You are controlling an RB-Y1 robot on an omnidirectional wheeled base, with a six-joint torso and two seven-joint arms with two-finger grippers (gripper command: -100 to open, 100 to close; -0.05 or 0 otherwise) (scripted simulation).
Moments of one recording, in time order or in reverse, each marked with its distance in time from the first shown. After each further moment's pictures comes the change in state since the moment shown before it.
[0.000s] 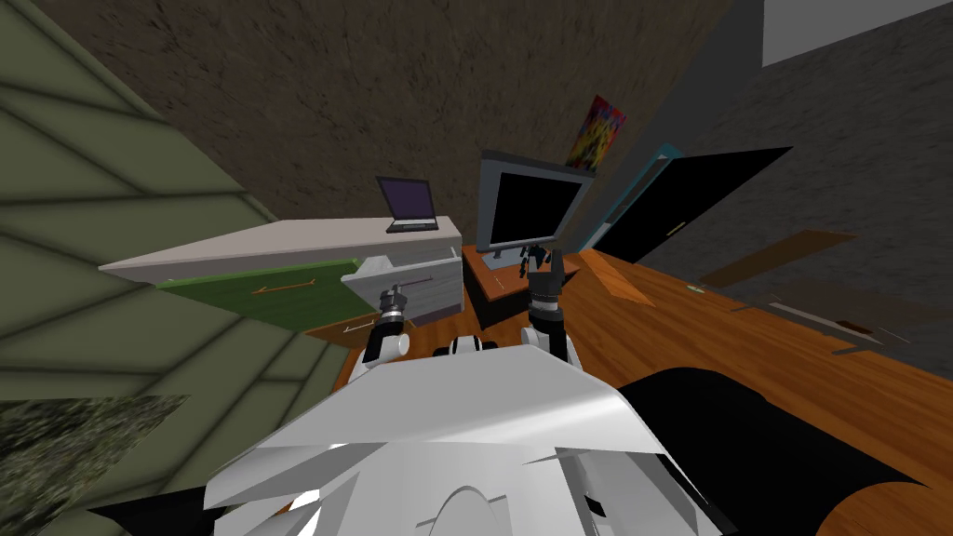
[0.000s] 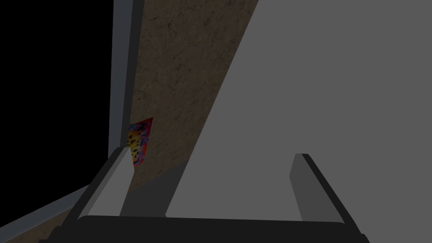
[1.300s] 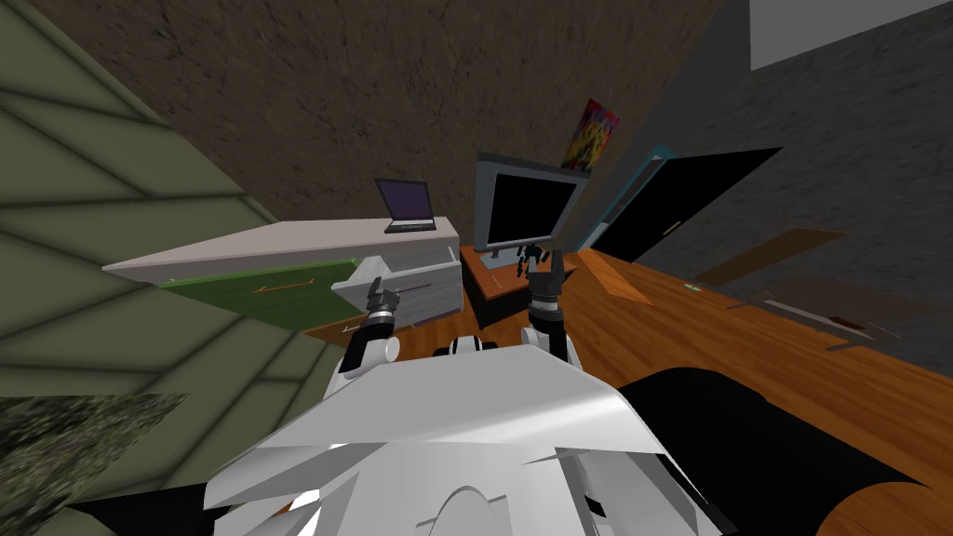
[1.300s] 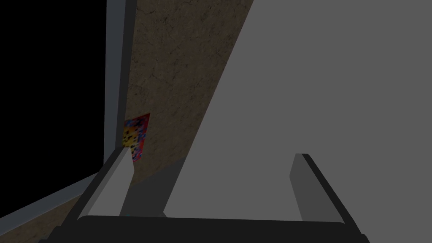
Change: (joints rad) left arm 0.095 -0.007 0.006 -0.247 0.013 0.186 0.009; right arm 0.000 0.000 0.000 0.000 0.000 0.000 0.000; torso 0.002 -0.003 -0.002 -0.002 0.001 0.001
